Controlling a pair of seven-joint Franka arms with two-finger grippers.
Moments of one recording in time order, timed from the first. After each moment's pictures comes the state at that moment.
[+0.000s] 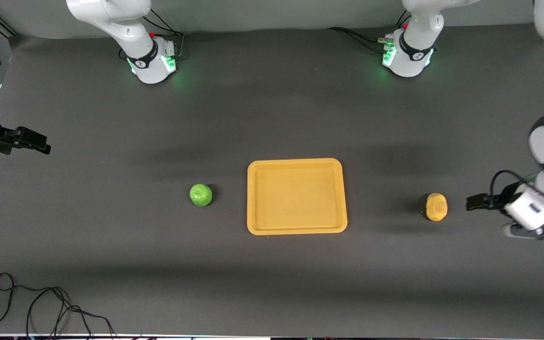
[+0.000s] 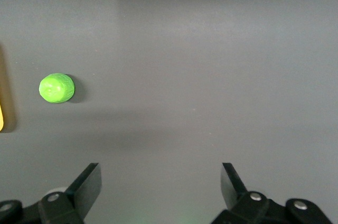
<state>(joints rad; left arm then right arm) 0.14 0.44 -0.10 -1.64 -0.01 2.04 0.16 0.06 0.06 -0.13 -1.58 -0.02 1.57 -0.04</state>
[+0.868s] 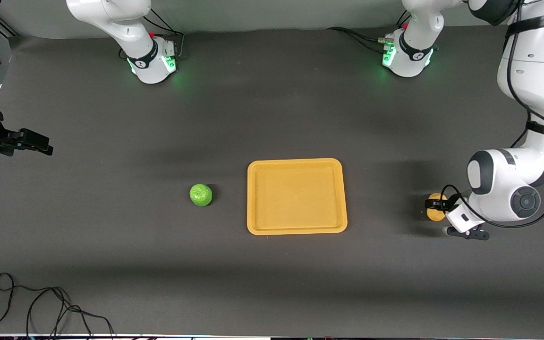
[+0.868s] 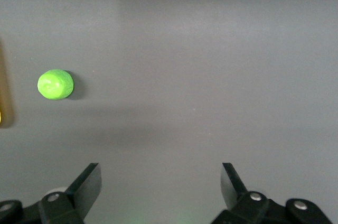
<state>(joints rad) 0.13 0.64 -0.10 -1.76 -0.01 2.21 0.20 0.06 0.07 -0.13 -1.58 -0.02 1.57 -0.08</state>
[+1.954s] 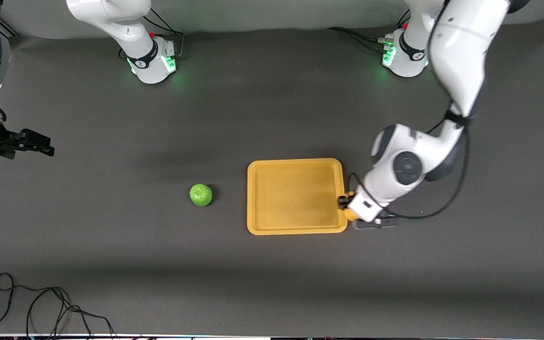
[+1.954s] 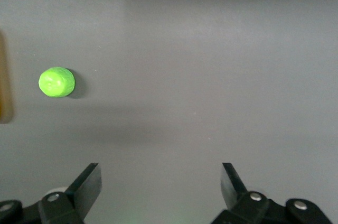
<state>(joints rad) -0.26 0.60 -0.20 -1.73 -0.04 2.39 -0.51 0.07 0.08 -0.12 -1.58 -0.01 1.60 -0.10</state>
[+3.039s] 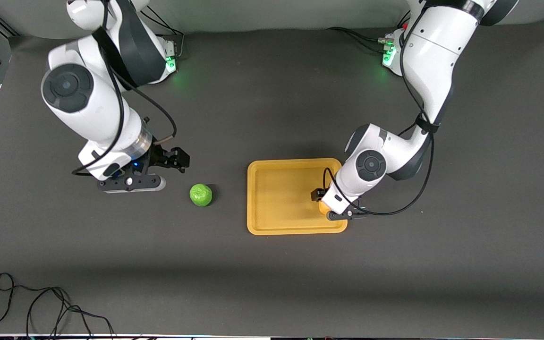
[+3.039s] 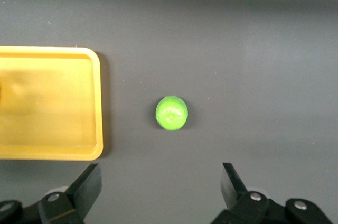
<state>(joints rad) -0.33 0.62 -0.19 -1.71 -0.04 2.35 -0.57 0.50 0.28 -0.11 -1.53 0.02 1.80 0.37</state>
